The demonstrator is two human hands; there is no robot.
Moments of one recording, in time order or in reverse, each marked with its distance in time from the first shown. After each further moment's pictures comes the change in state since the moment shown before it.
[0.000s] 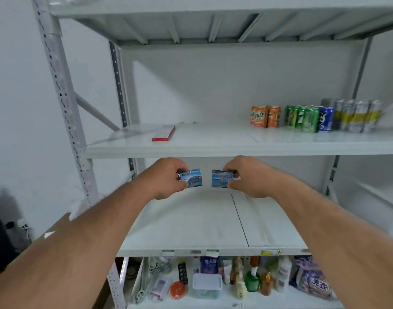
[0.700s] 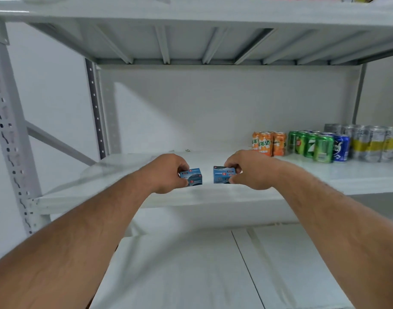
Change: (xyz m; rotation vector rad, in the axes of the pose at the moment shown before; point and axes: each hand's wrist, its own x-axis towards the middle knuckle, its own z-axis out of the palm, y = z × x) left_hand 0.213 -0.058 -0.041 0.066 -0.020 0.138; right_hand 0.190 0.040 -0.043 -0.096 0.063 0.051
